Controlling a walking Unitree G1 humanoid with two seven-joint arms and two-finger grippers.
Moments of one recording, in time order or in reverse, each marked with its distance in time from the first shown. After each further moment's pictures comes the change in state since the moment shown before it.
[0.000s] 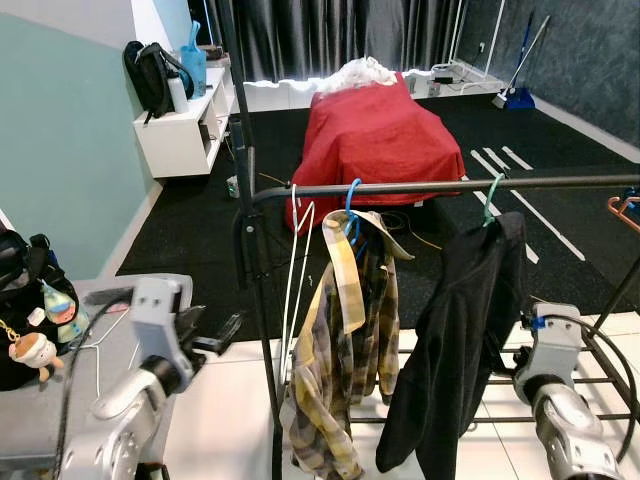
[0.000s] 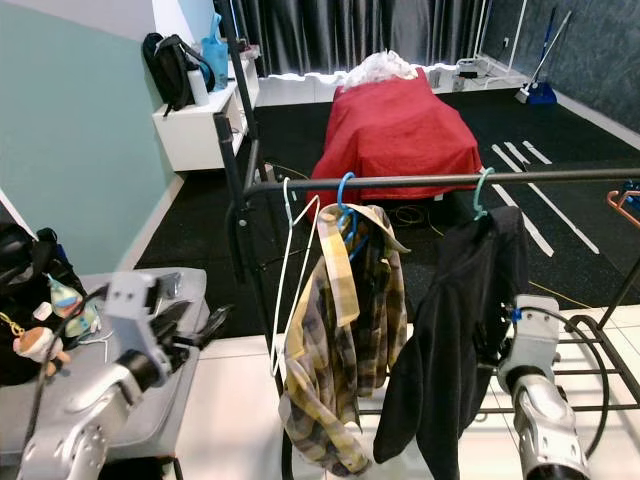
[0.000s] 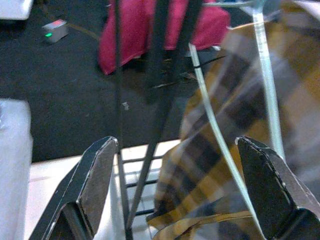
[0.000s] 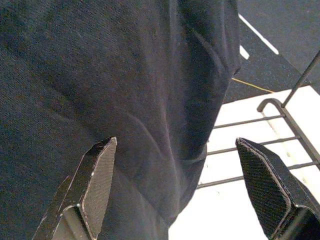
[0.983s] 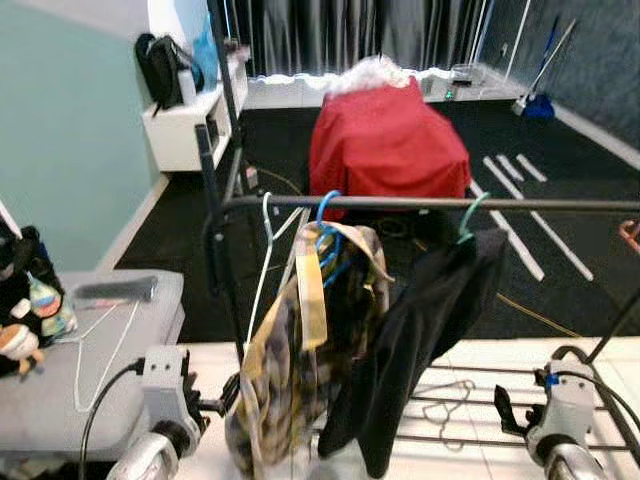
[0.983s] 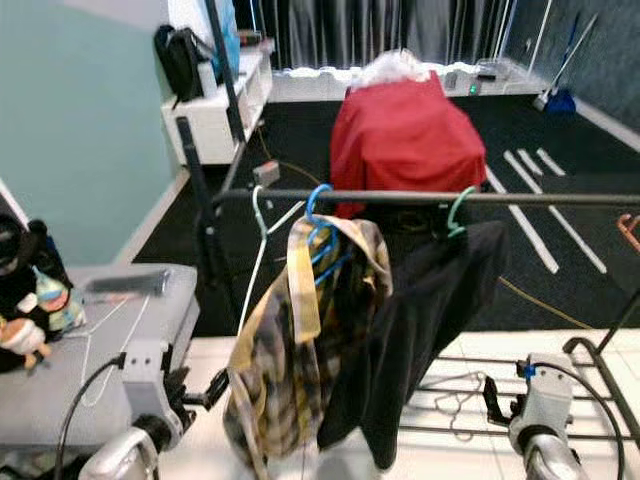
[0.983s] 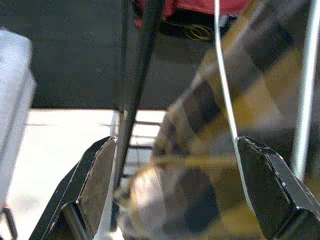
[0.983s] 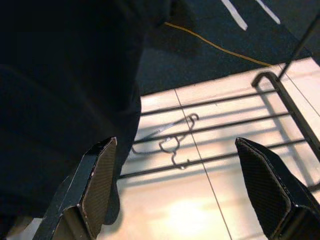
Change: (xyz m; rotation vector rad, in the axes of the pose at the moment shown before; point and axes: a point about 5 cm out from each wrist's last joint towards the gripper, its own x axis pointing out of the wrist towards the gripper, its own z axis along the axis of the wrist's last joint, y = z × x) left arm -0.014 0.004 -0.068 -0.026 0.109 0.125; right arm -0.031 -0.014 -0.054 0.060 0.109 -0.018
